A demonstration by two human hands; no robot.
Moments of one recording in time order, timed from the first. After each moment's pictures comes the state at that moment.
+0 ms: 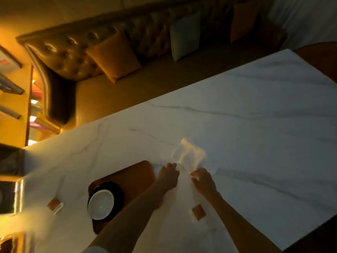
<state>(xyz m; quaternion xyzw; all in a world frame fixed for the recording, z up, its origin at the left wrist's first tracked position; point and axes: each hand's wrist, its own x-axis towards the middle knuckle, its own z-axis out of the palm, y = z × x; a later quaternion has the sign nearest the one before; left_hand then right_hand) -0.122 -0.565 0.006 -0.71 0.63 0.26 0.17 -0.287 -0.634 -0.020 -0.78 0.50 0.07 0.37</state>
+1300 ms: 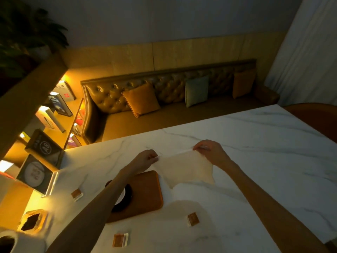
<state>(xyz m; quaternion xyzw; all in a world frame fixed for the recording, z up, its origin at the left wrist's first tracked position) -0.082 -0.460 0.193 -0.80 0.49 0.24 -0.25 -0.314 -0.655 0.227 -0.86 0.31 -0.13 0.38</state>
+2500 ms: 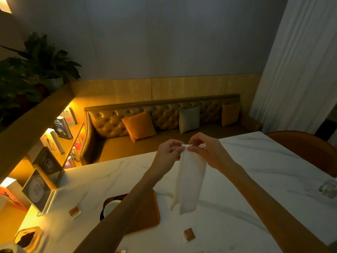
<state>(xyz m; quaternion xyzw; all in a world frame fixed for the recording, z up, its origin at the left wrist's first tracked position) -0.233 -0.429 0.356 -0.65 0.42 0.22 -0.59 -0.355 -0.551 0.376 -0.90 0.23 -0.26 0.27</state>
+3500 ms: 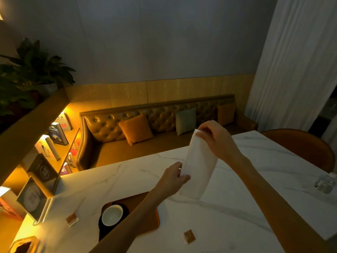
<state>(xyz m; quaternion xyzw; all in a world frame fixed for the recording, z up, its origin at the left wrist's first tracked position) -0.255 -0.426 0.308 -0.73 0.49 0.25 -0.39 -0.375 -0.575 0.395 -0.89 0.22 -0.37 0.15</state>
